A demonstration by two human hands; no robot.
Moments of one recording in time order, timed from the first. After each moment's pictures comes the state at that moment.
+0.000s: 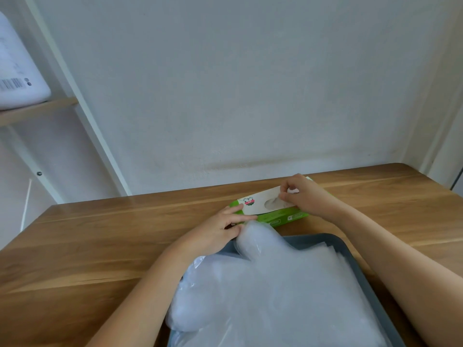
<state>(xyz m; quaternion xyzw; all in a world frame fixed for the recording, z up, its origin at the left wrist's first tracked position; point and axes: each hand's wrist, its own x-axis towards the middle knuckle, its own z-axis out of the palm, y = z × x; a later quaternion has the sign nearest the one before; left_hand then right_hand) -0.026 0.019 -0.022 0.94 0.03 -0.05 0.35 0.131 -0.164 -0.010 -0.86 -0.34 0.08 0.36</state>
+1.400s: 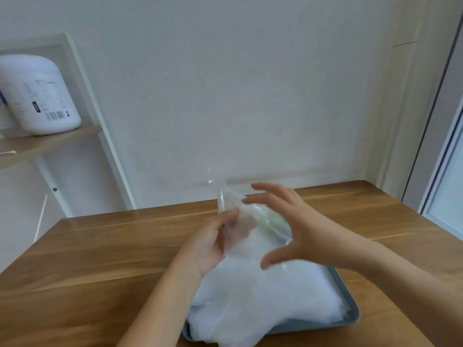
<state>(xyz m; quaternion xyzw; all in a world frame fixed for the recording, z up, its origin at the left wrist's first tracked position) -0.094 -0.048 0.037 0.53 0.11 0.07 0.84 -0.027 -0.232 0.070 -0.76 -0.57 -0.02 0.31</state>
